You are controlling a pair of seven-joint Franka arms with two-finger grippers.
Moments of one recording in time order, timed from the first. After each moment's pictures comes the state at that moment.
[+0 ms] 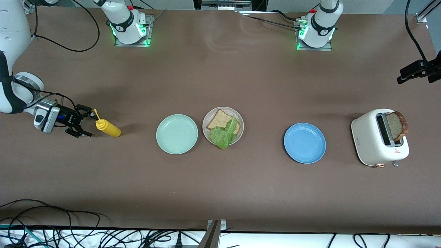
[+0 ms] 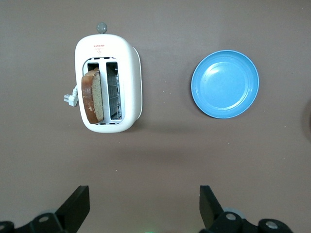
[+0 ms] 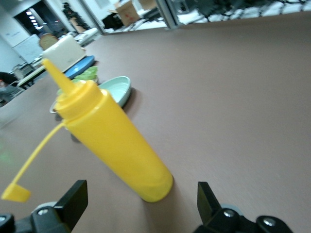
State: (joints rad) left arm 0.06 0.00 0.06 -1.58 0.02 1.49 0.06; right arm -0.19 0.65 -0.30 -1.95 1.29 1.74 -2.08
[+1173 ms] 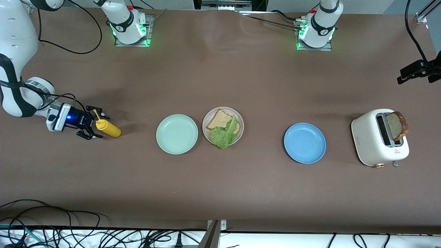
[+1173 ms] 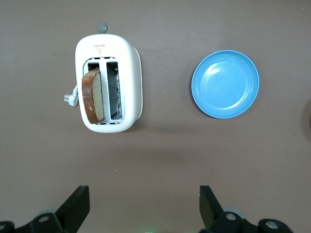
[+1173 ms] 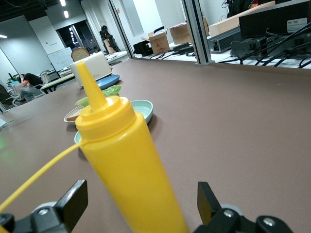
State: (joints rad) left arm 0.06 0.00 0.06 -1.58 0.02 1.49 0.06; right arm -0.20 0.70 -0.25 -1.95 1.41 1.66 -2.30
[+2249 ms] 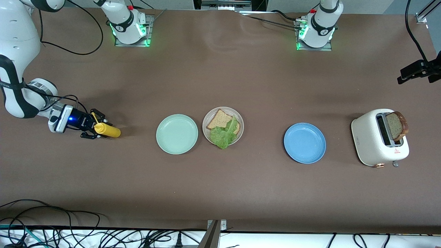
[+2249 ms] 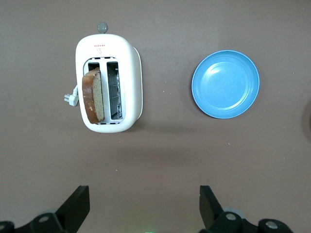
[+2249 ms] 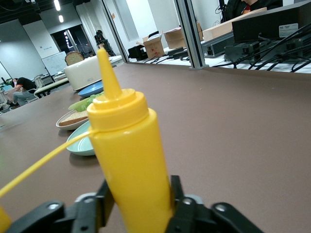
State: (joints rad) left arm 0.06 0.00 0.06 -1.58 0.02 1.49 0.06; right arm -0.20 0.70 -0.23 -1.95 1.45 1.68 -2.31
